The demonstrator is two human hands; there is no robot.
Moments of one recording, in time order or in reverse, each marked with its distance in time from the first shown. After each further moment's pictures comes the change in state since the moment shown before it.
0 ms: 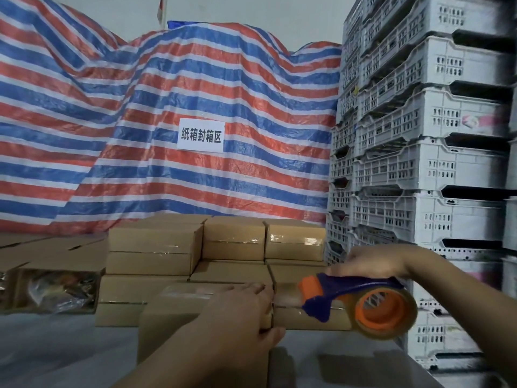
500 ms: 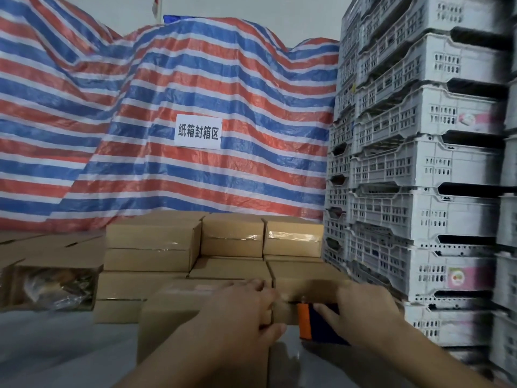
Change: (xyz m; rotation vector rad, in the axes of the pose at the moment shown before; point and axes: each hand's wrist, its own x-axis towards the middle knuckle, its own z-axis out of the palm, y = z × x) left_hand -0.006 0.004 -0.005 0.003 -0.003 0.020; right_hand 0.011 0.011 0.111 -0.765 0.643 0.174
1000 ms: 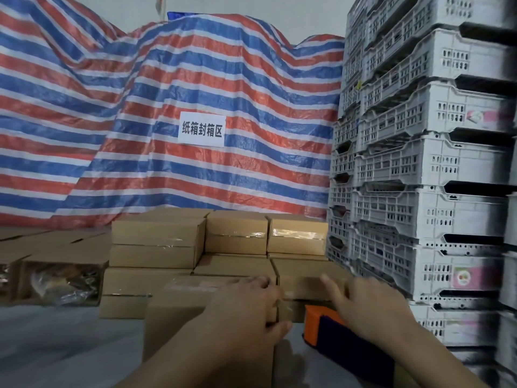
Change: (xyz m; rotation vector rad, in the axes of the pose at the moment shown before) left_hand 0.002 -0.002 0.005 -0.004 0.052 0.024; right_hand -0.005 -0.005 -0.011 0.293 0.067 0.261
